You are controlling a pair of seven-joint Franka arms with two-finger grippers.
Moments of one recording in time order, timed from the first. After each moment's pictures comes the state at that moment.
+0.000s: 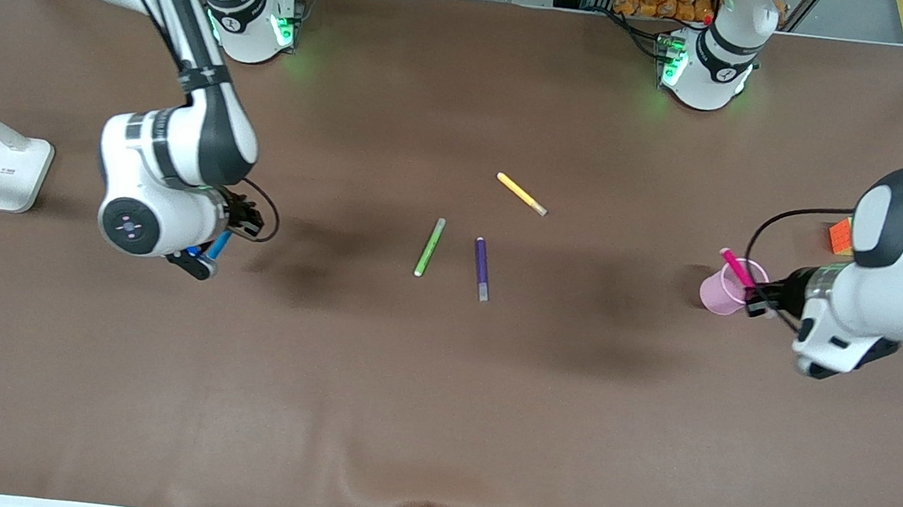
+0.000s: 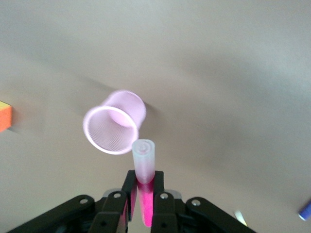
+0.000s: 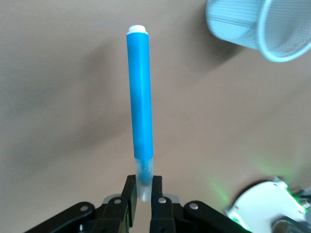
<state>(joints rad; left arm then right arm) 0.12 0.33 -0.22 -1.63 0.08 1.71 -0.56 0.28 0.41 -0.07 -1.77 0.12 1.63 0.71</state>
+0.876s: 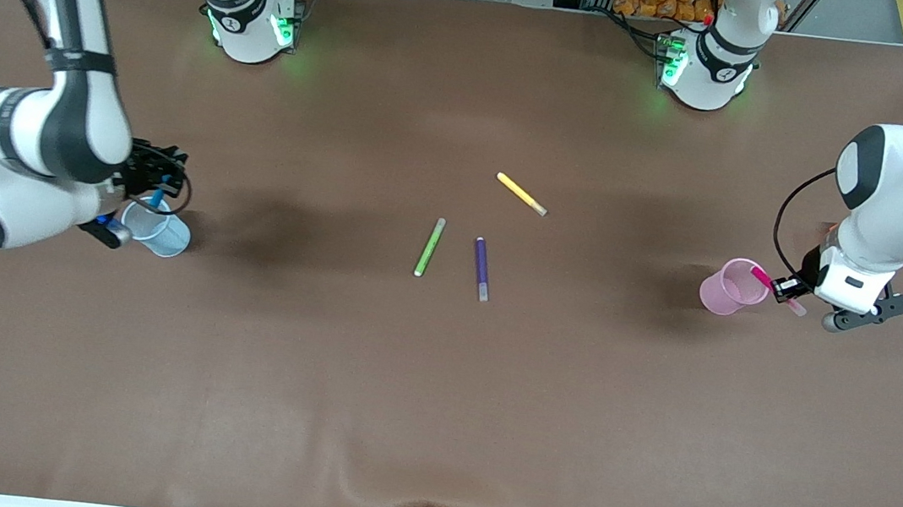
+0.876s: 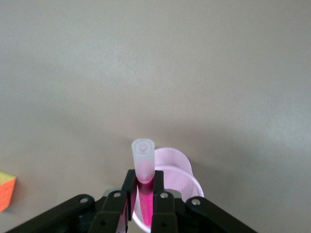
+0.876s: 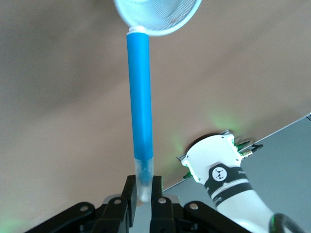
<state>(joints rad) 0.28 0.11 -0.22 -2.26 0.18 2.45 -0.44 0.04 0.37 -0.07 -1.71 0.14 1.32 0.52</state>
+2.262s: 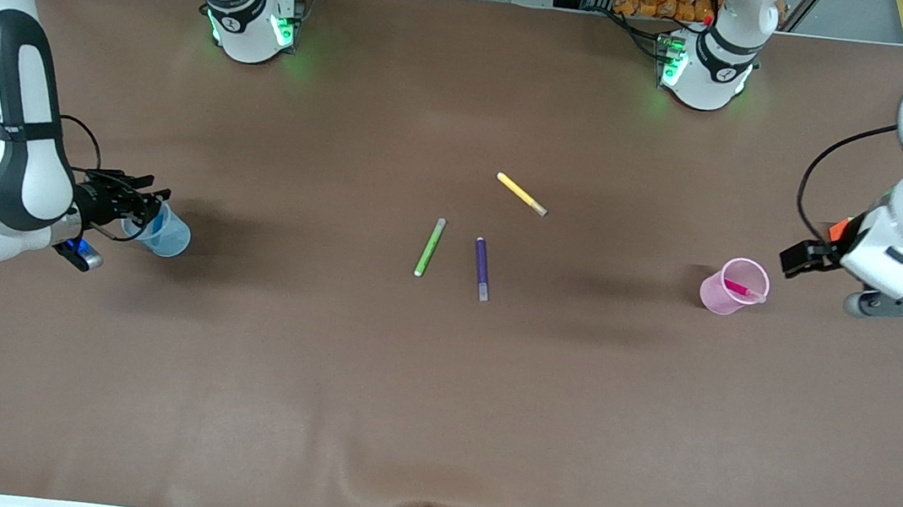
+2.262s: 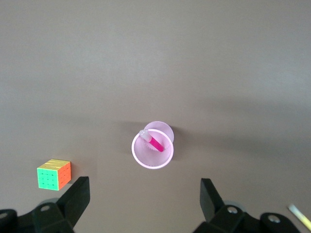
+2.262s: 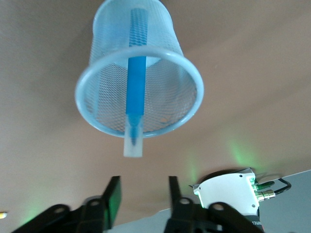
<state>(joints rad) 0.29 0.07 -0.39 -1.73 0.15 1.77 -0.23 -0.12 0.54 -0.07 -1.67 0.22 1.46 0.33</state>
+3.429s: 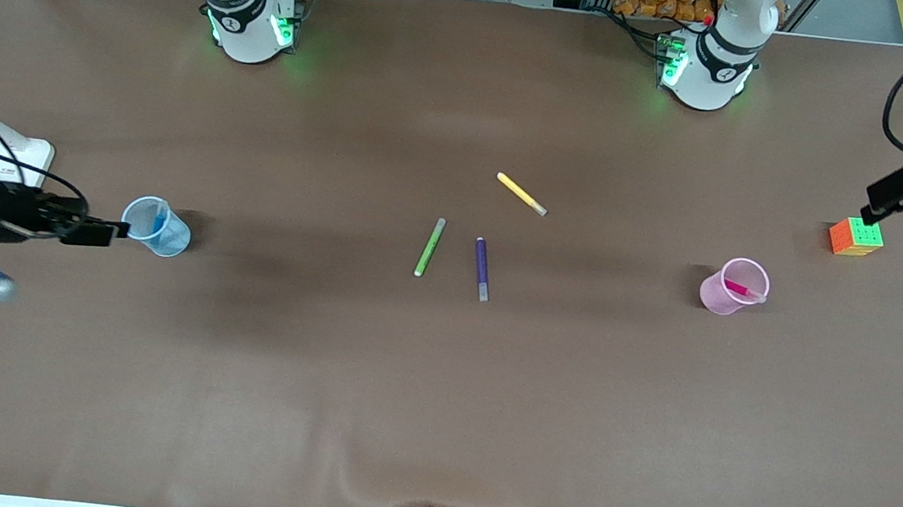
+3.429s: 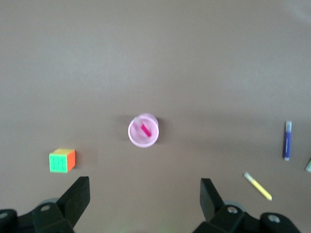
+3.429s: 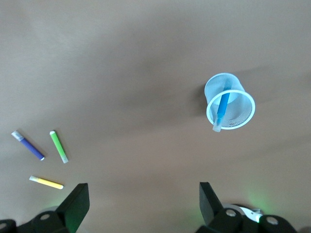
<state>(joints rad) 0.26 0.01 -0.35 -1.44 0.06 1.47 -0.18 -0.09 0.53 0.01 -1.09 0.26 1.26 0.28</state>
